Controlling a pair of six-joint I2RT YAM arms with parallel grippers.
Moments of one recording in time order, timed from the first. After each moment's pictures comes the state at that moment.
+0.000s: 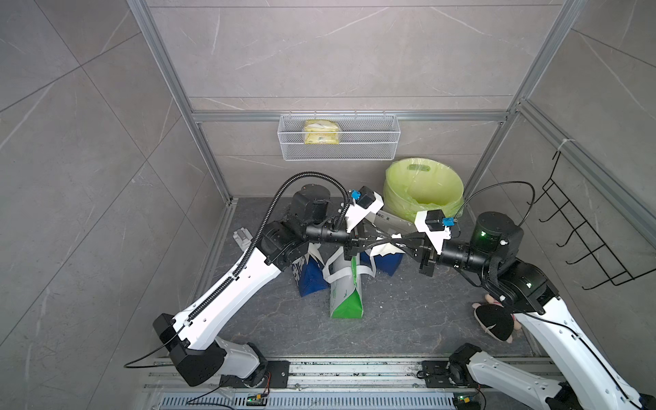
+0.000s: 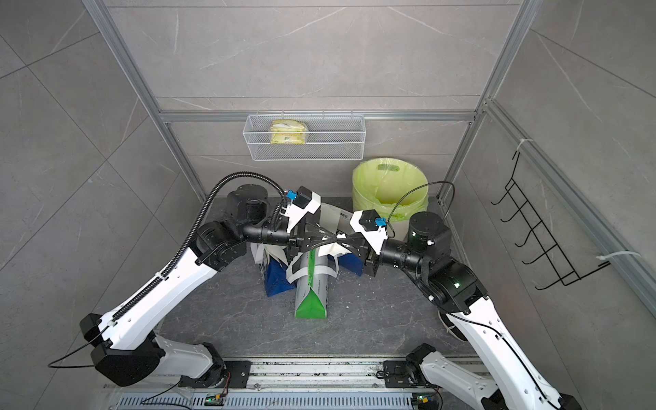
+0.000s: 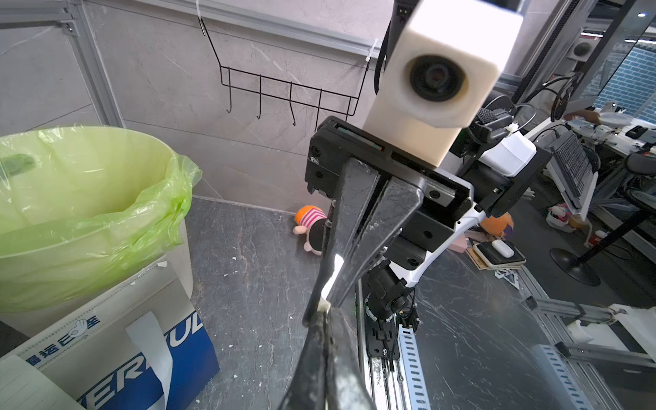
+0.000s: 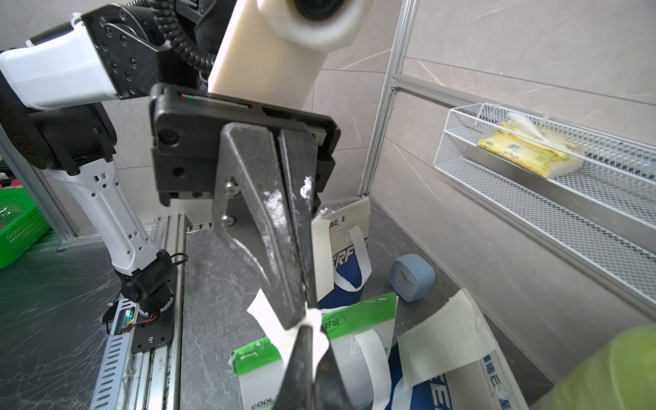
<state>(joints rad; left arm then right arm) -0.81 1.40 1.65 -0.51 0.80 0.00 0.54 0.97 1.31 -0.53 -0.60 -0.26</state>
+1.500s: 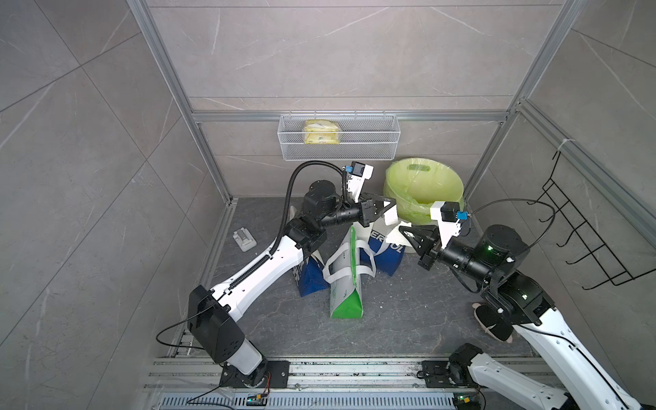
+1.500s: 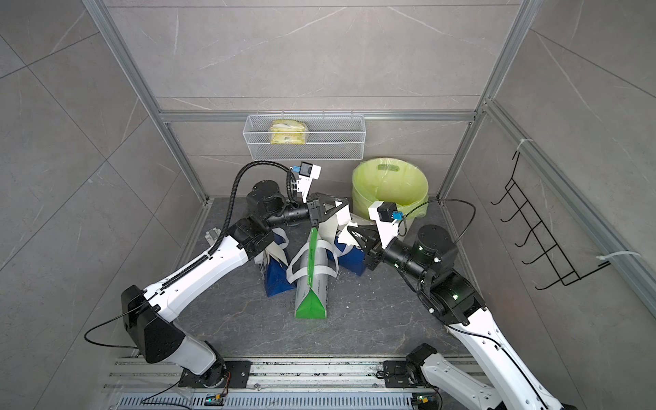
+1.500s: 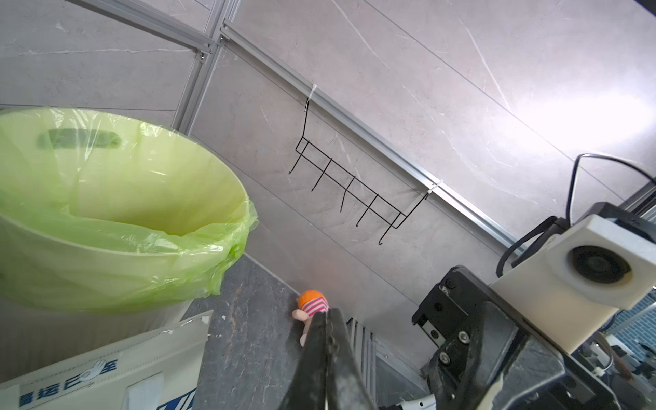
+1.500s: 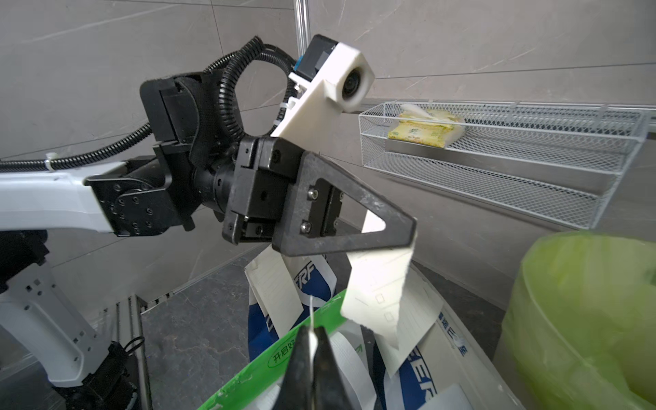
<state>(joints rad) -0.74 1.57 1.53 0.15 0.67 -0.63 0.54 0.88 1.15 -0.28 -0.38 0.09</state>
